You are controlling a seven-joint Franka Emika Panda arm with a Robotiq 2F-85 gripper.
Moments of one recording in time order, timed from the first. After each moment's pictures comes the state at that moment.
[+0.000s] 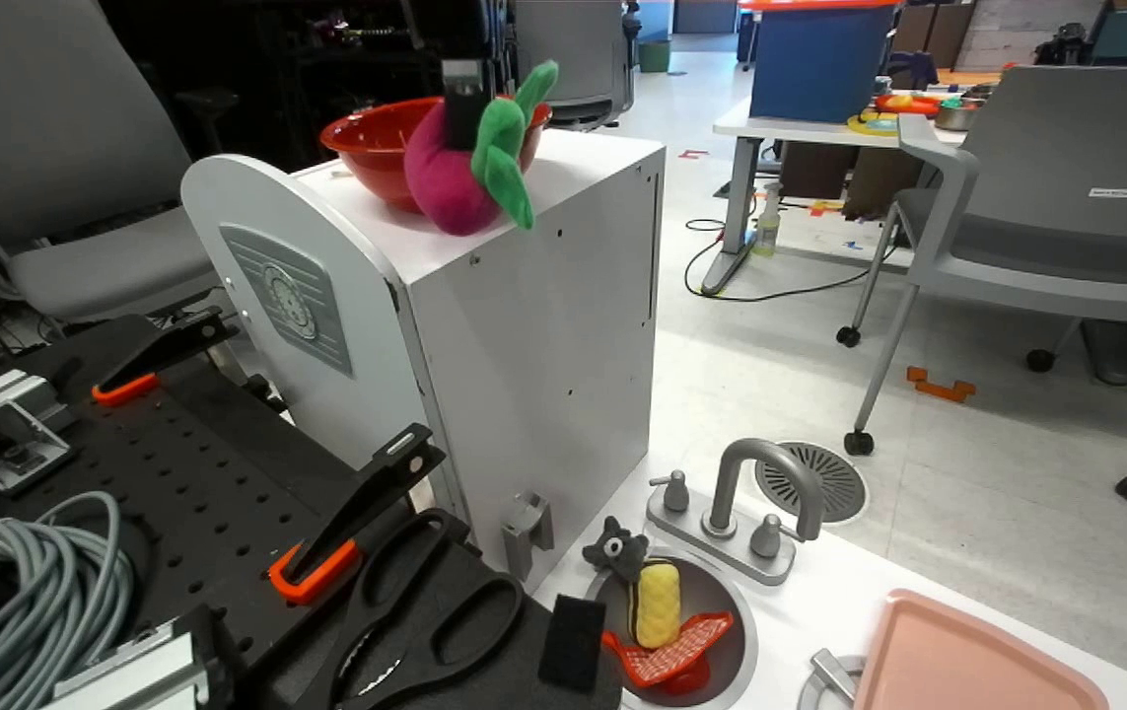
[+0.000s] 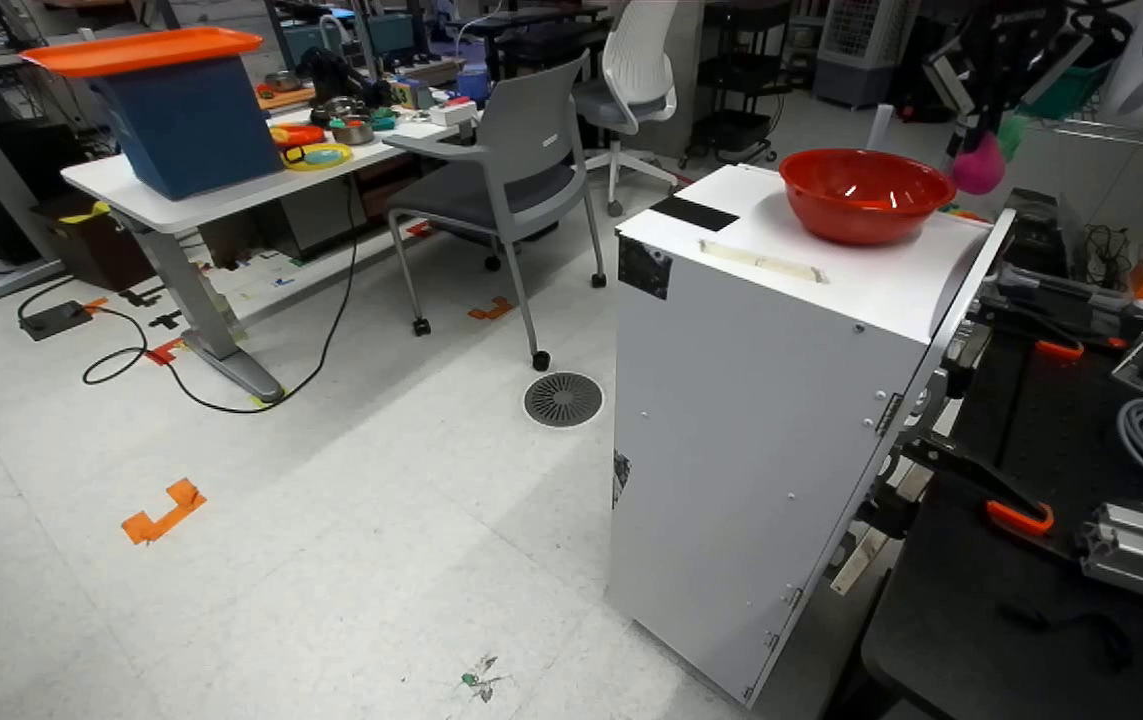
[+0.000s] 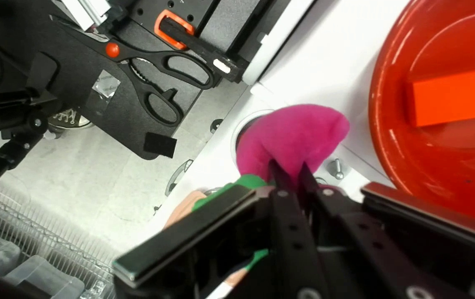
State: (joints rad) arm -0.14 -0.01 -0.10 -2.39 -0.13 2.24 0.75
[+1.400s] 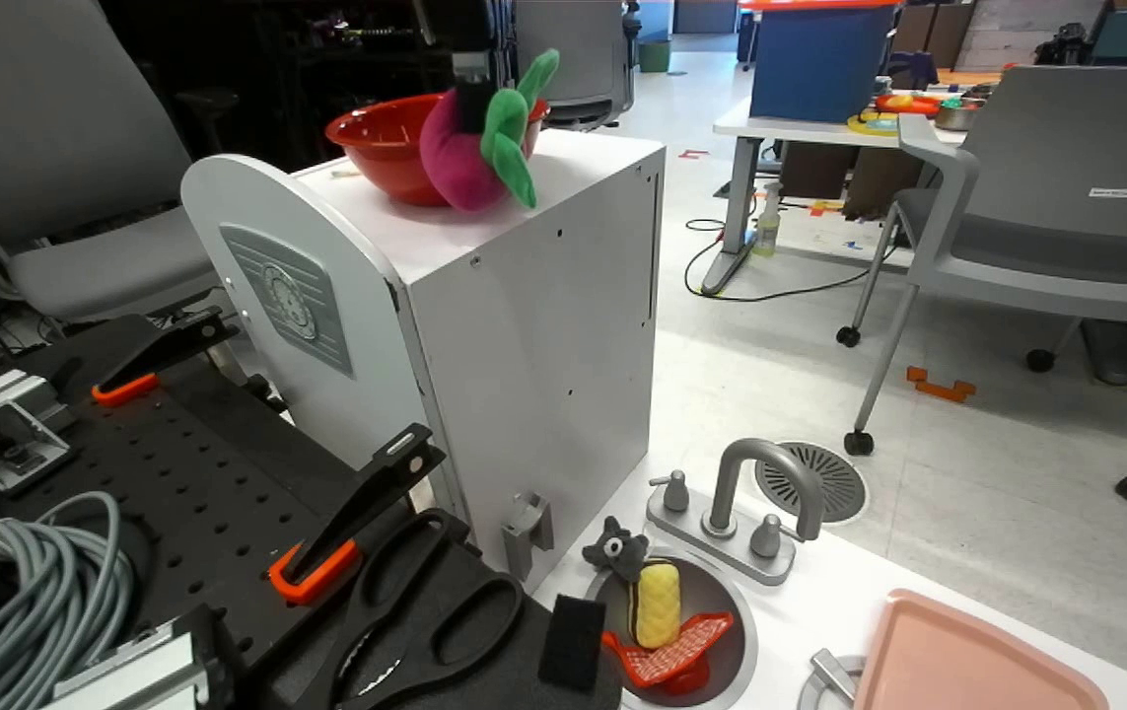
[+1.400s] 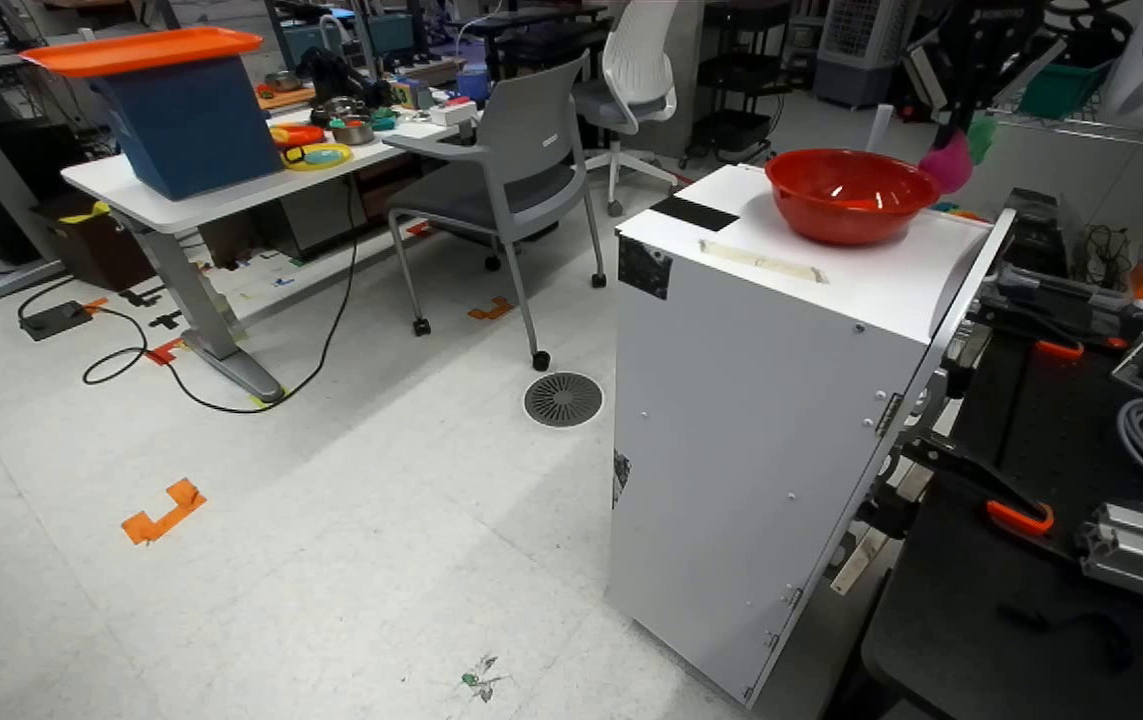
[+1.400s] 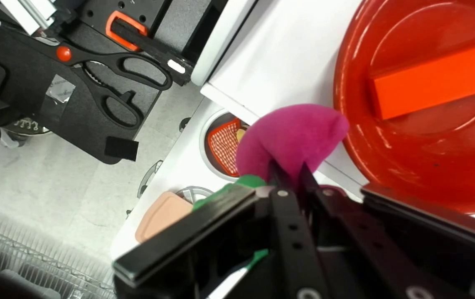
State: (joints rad) arm -0.12 -0.01 -0.10 -2.39 -0.05 2.32 0.75
